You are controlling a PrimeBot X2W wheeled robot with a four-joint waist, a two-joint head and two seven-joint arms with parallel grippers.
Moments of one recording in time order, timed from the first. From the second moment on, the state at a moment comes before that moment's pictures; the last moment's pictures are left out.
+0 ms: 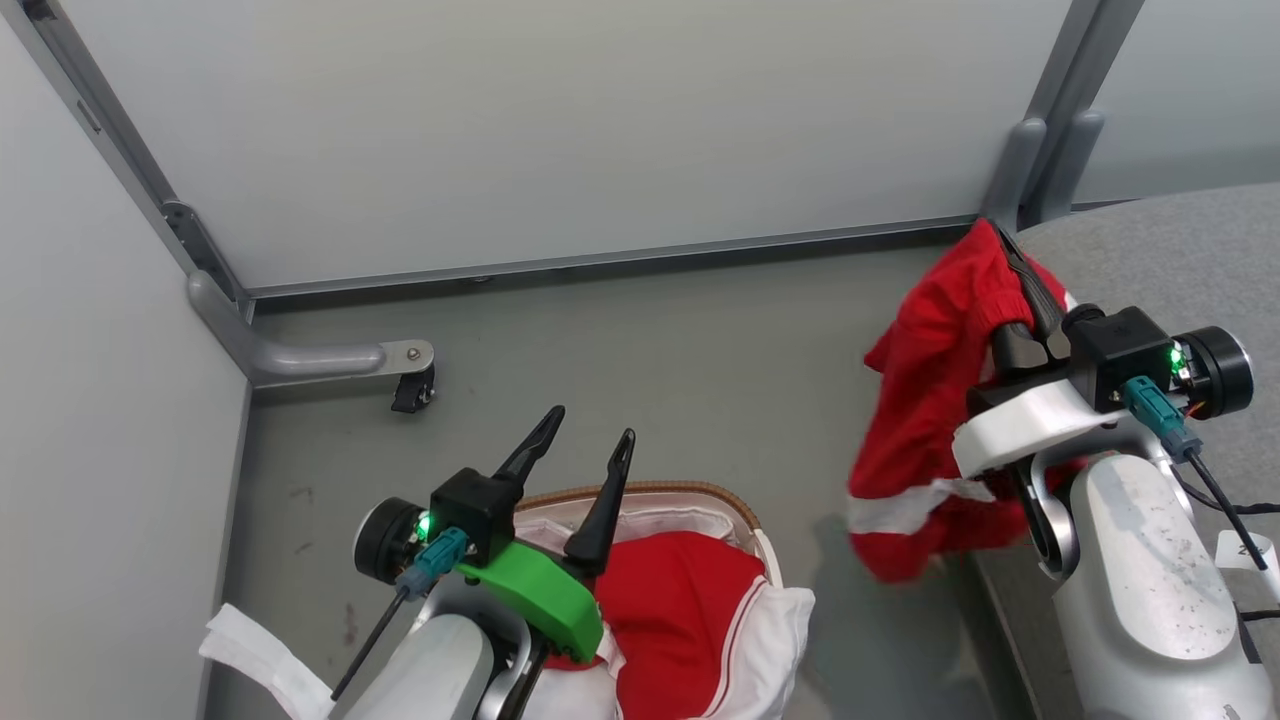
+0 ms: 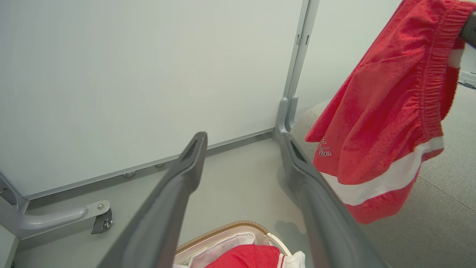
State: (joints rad) left arm -0.34 0.11 -0.61 0.43 -0.43 -0.09 -0.26; right arm -0.42 -0.05 -0.01 0.27 -0.07 0.13 -0.26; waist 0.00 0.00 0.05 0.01
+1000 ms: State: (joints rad) left arm -0.30 0.05 -0.56 0.40 -0.31 -0.13 -0.26; right arm -0.46 -0.05 -0.08 0.22 -0.15 0.13 -0.26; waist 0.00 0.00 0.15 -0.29
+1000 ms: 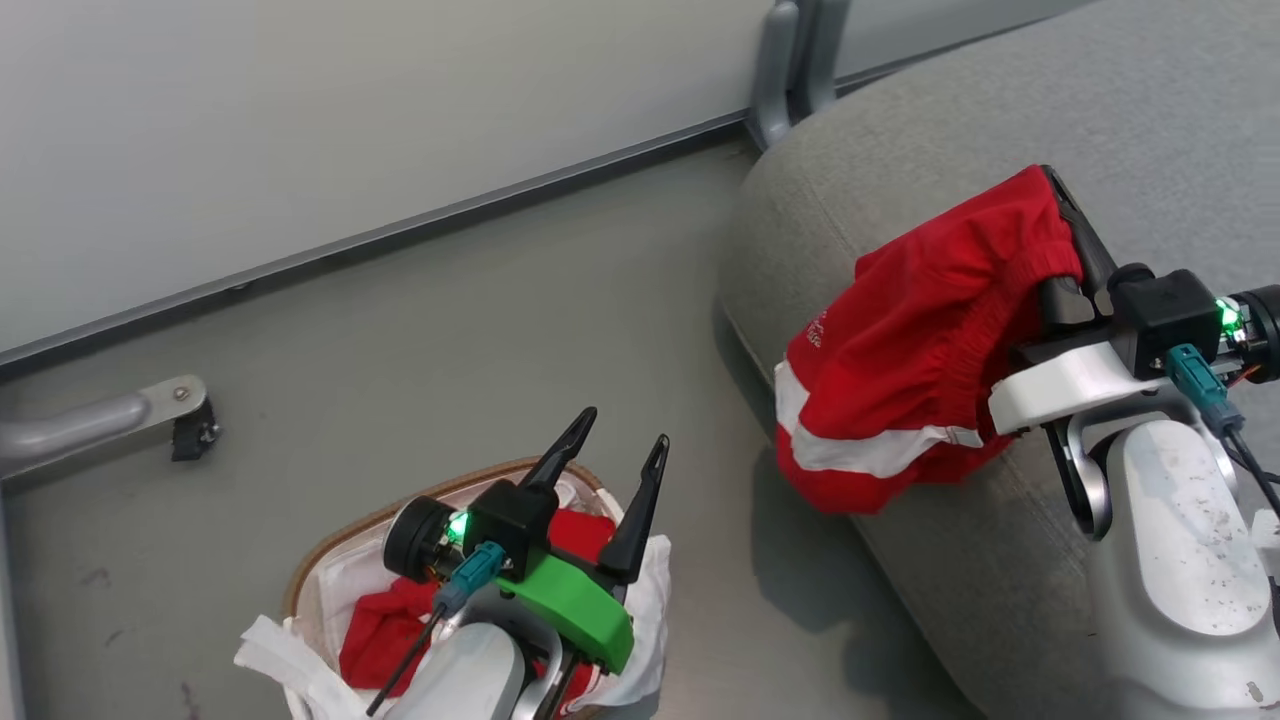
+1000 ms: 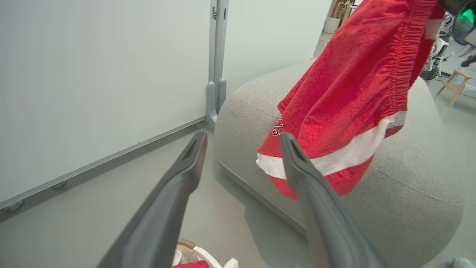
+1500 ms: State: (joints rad) left arm -0.36 0.08 -0.65 0.40 -0.31 -0.13 -0.26; right arm -0.45 -0.05 -0.16 0.20 -0.10 0.13 -0.26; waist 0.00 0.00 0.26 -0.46
